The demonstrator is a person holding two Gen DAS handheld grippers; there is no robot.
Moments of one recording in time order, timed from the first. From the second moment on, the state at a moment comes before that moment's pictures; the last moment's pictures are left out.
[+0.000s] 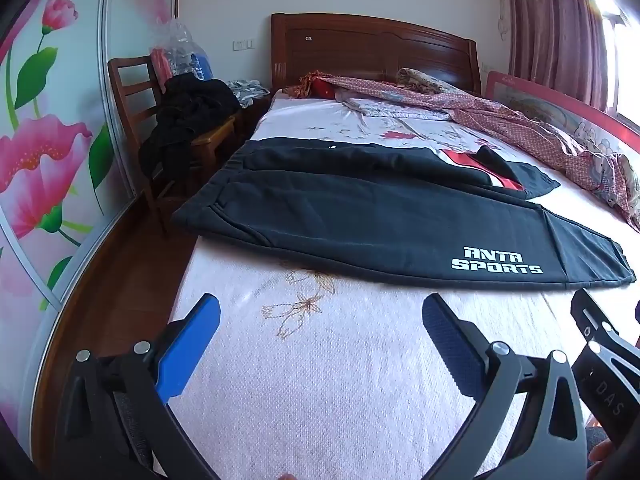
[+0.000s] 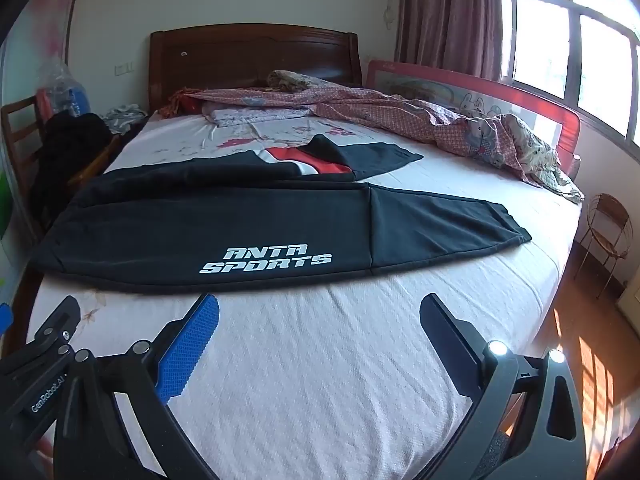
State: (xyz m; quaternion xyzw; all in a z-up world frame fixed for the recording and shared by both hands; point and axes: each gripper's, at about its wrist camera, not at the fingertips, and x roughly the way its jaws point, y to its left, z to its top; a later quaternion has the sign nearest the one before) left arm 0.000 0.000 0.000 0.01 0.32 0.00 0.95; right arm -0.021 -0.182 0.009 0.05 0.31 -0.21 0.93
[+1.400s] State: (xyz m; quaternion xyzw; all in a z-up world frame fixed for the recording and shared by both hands) left arm 0.005 -0.002 -0.006 0.01 0.34 0.00 0.94; right arm -0.020 -0.183 0.002 0.05 0.32 -0.21 0.92
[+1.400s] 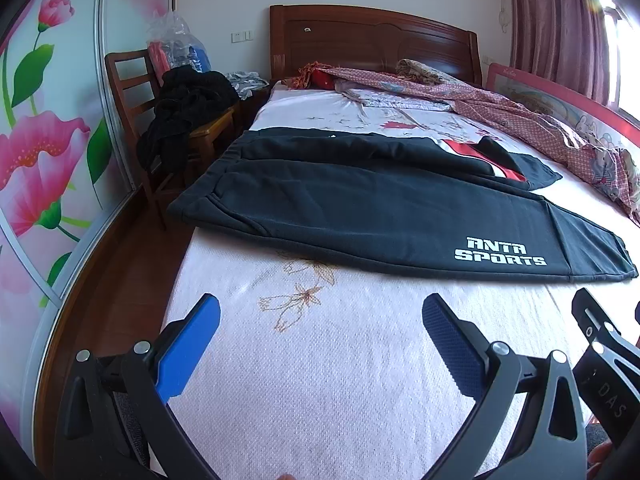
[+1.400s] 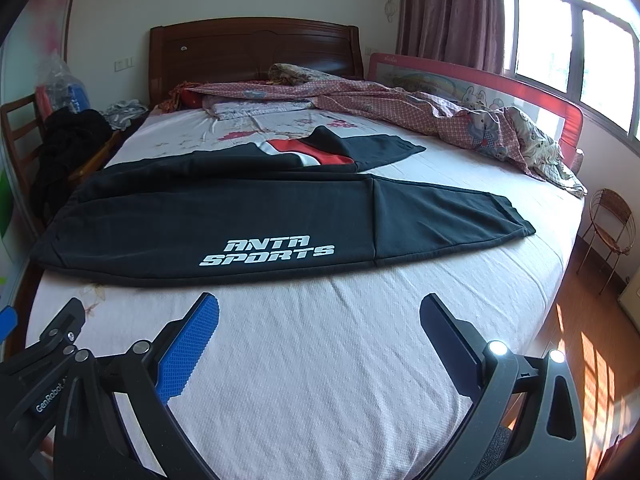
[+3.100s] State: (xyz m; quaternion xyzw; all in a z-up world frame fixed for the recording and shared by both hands) left arm 0.109 0.112 -0.084 -0.49 0.50 -0.10 0.70; right arm -0.002 -0.239 -0.057 0.22 0.40 -0.18 0.87
